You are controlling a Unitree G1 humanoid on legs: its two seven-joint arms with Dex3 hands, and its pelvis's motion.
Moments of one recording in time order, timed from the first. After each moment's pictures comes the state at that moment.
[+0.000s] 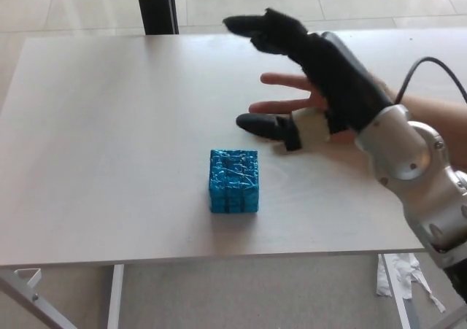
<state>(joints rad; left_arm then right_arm) 0.16 0.76 0.40 1.31 -0.08 -0.11 -0.16 -0.60 -0.35 0.48 0.13 -0.16 0.05 0.07</state>
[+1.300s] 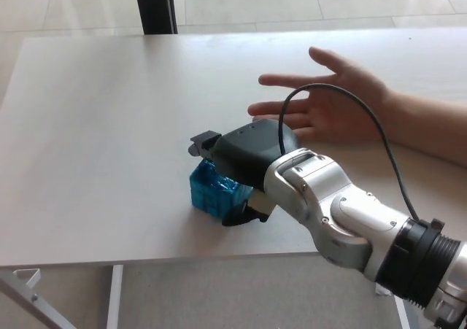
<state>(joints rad) 0.16 0.77 0.36 1.31 -0.08 -0.12 -0.17 -0.78 -0.26 0.99 0.35 -0.73 0.37 0.22</state>
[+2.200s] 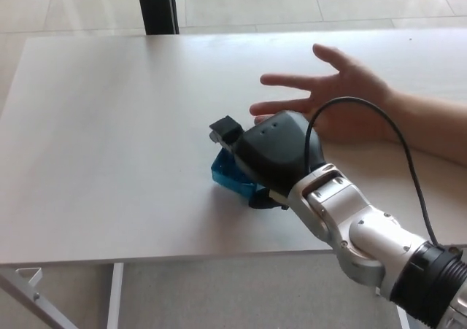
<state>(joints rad) 0.17 0.77 0.31 1.31 -0.07 -0.13 -0.17 -0.67 -0.28 0.88 0.45 -0.93 0.22 -0.18</state>
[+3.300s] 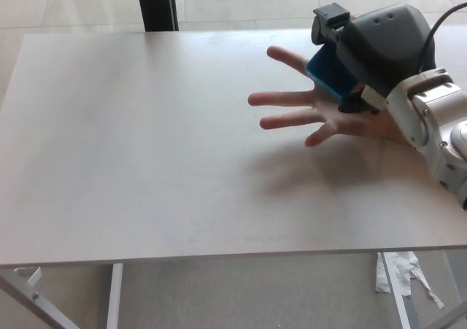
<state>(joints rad) 0.17 0.77 0.33 1.32 -0.06 -0.14 -0.17 -0.85 -0.44 0.59 0.68 -0.91 0.00 -0.25</state>
